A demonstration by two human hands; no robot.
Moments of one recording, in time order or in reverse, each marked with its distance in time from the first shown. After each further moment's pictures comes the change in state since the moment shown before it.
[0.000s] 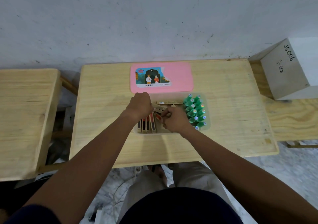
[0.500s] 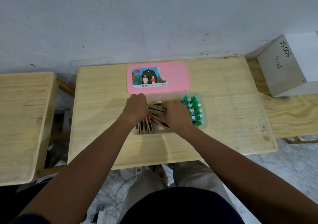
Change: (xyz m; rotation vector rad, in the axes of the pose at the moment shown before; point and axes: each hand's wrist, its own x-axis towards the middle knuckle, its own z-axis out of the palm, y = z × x) left_hand -0.004 0.003 0.004 0.028 0.058 -0.058; right_hand -0.006 -0.016 -0.020 -0.562 0.168 -0.244
